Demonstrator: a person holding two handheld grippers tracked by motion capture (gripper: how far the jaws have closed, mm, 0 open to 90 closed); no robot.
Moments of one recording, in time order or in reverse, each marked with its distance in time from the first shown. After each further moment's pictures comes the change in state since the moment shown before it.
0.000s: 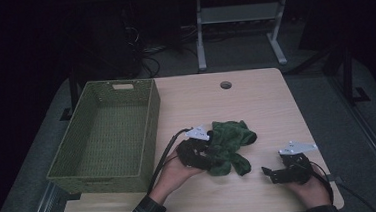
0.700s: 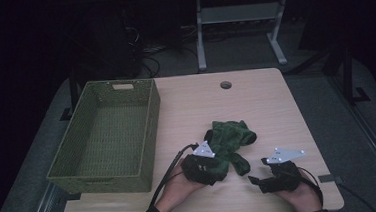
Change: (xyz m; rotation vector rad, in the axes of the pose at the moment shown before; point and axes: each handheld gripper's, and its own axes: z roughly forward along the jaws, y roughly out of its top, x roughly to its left) left arm -0.010 -0.032 0.031 0.076 0.076 0.040; right arm 0.044 0.012 -0.002 -0.021 0.160 -0.077
